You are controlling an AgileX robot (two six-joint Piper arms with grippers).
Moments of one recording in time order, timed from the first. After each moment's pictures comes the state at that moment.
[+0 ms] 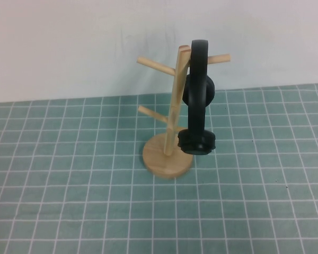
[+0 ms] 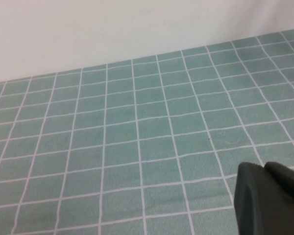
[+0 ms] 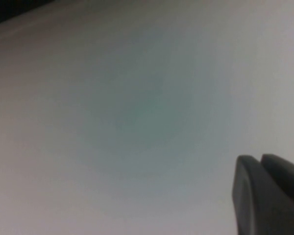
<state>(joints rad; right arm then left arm) -0.01 0.00 -0.42 -0.24 -0.51 0.58 -0.13 -0.01 0.02 0.10 0.36 0.06</state>
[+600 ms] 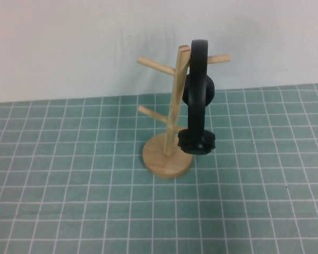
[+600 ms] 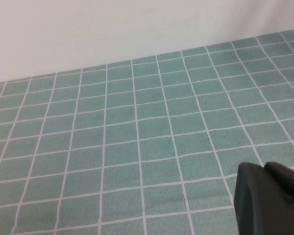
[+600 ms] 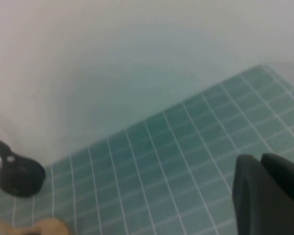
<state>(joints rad) -0.01 0.59 -0.78 -0.04 0.66 0.41 -0.13 -0.01 0.02 0.10 0.36 0.06</state>
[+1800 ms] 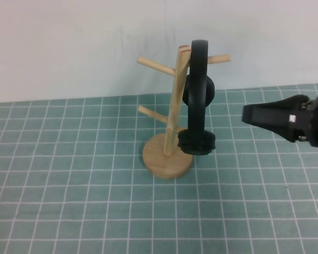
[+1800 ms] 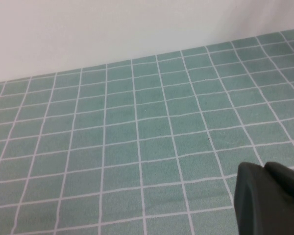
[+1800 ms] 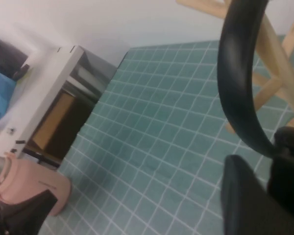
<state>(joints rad) 0.16 1.24 -0.78 1.61 0.90 -1.14 -0.13 -0.01 0.02 0.10 0.36 0.06</state>
